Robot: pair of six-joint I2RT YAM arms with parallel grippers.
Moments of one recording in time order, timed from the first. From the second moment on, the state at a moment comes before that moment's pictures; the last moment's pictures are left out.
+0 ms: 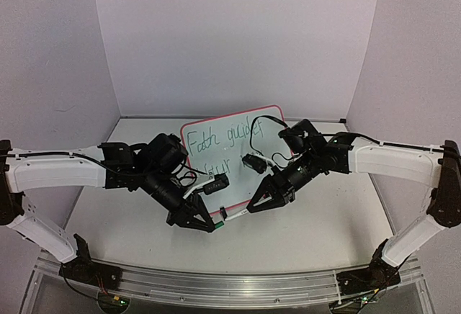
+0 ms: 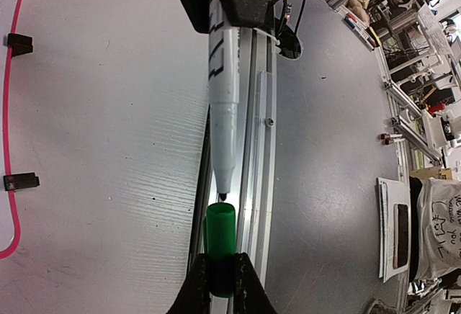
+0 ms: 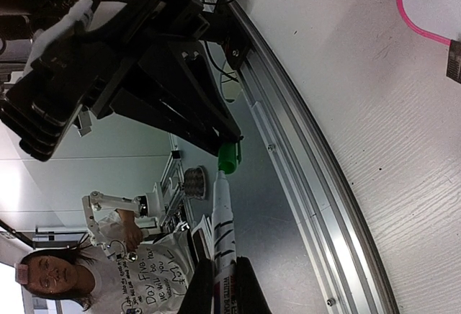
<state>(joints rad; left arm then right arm) -1.05 1.39 1.03 -0.52 0.66 0.03 0.81 1.52 1.12 -0.53 -1.04 0.47</state>
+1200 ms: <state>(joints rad) -1.05 1.43 1.08 -0.52 0.67 0.03 0.84 1.61 1.19 -0.54 -1.07 0.46</state>
